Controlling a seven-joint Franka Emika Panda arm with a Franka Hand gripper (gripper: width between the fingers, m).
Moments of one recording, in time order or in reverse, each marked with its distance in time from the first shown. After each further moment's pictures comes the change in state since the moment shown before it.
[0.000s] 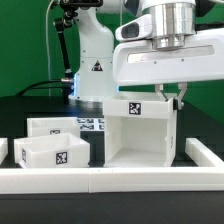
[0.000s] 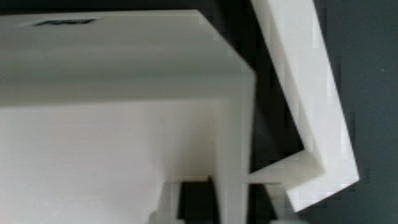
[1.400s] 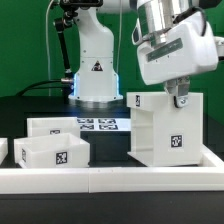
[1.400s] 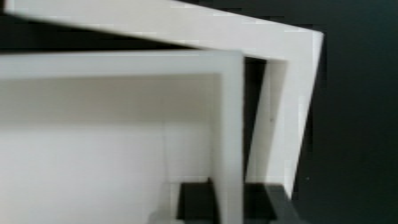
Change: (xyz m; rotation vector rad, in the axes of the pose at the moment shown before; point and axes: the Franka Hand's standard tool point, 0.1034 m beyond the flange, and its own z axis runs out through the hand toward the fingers) arm 0.021 -0.014 -0.005 0.125 -0.032 1.028
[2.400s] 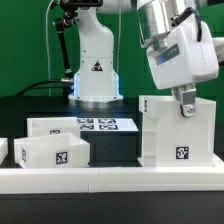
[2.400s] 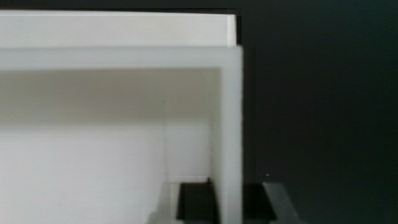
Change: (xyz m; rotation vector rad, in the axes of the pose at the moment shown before) arm 0.009 -0.043 0.013 -0.013 -0.032 0.099
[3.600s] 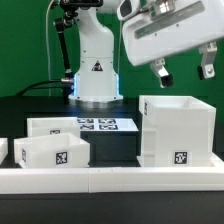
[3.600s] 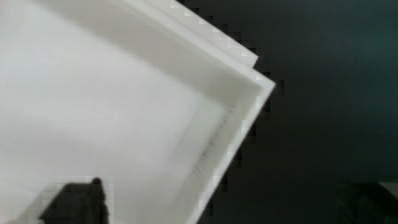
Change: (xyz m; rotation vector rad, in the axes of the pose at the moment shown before) arm -0.009 0.006 -0.051 -0.001 -0.038 -0.536
